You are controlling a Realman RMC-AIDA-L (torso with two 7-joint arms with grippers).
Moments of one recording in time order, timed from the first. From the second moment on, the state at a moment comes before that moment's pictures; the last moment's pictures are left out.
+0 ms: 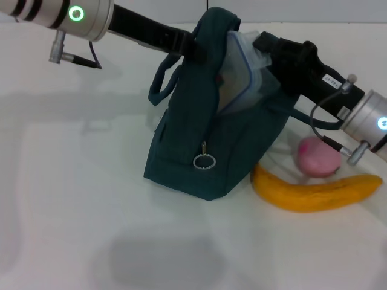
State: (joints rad) left arm -0.84 -2.08 0.94 1.06 2.28 1.51 -2.48; right arm 0.72 2.03 0.11 0.17 -2.08 -1.36 1.75
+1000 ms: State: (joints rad) left arm -0.80 -2.07 0.94 1.07 2.28 1.51 -2.47; right arm 0.67 2.01 0.01 -0.10 -2.12 -1.69 1.52
